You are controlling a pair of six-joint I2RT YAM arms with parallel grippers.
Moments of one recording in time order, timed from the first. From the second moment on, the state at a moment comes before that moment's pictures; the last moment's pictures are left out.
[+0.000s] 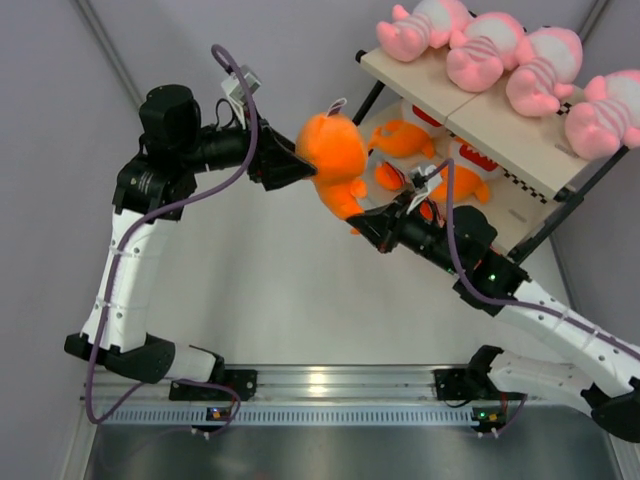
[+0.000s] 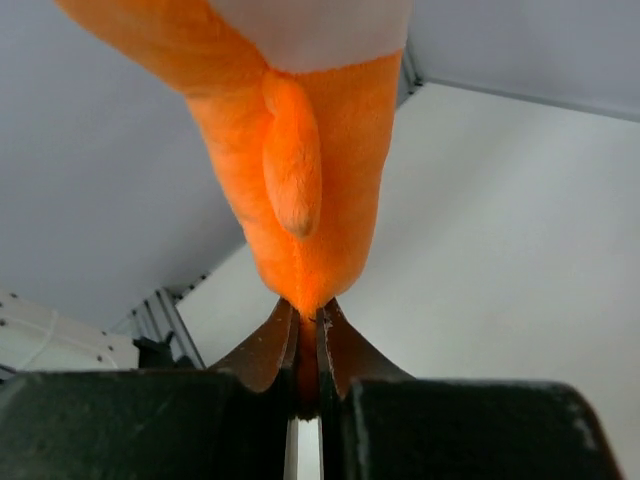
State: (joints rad) left arm -0.34 1.40 1.96 -0.71 0.91 -0.24; right arm 0.84 0.98 0.94 0.12 -0.11 0.44
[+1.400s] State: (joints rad) left arm -0.63 1.15 1.51 -1.02 0.41 0.71; right arm 1.10 1.33 1.72 -1.13 0.30 -0.13
